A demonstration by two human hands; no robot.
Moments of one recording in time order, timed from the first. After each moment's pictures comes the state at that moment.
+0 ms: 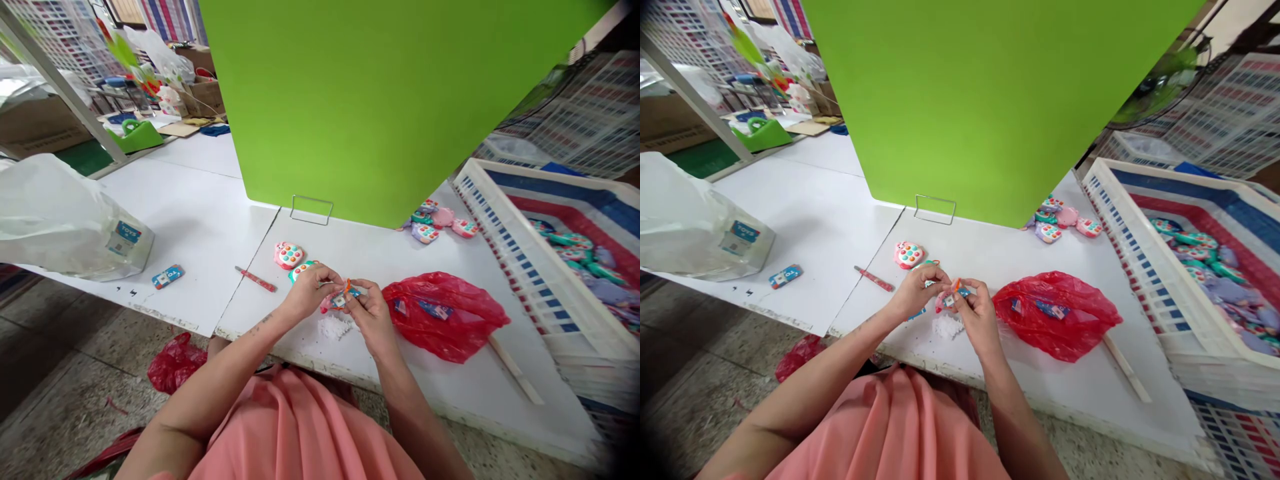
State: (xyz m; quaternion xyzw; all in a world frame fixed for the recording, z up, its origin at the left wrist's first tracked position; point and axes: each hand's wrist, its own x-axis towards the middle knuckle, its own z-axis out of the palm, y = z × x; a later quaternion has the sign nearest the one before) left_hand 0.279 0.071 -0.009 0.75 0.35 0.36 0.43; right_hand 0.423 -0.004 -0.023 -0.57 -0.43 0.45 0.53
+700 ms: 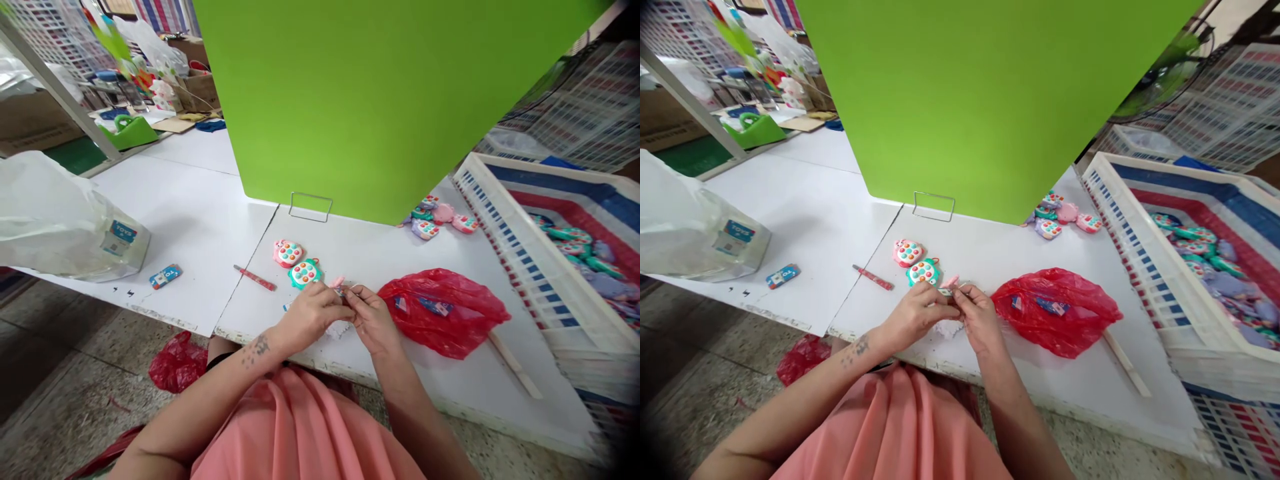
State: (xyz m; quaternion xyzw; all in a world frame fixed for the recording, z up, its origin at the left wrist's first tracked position) left_hand 0.265 0.034 -0.010 0.92 0.21 0.32 0.13; right_hand 0.419 0.000 -0.022 -0.47 -0.24 0.63 0.58
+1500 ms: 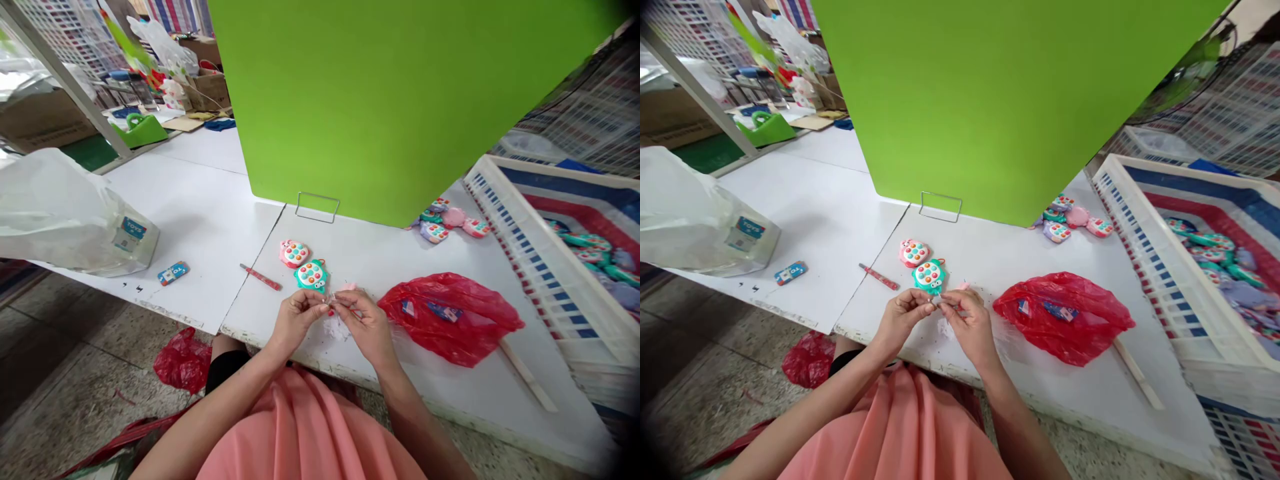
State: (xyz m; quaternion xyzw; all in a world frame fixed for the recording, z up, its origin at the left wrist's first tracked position) left_hand 0.254 0.016 -0.031 0.43 0.39 0.47 0.66; right_hand 0.410 -0.007 -0.026 -0.54 -0.65 0.25 0.48
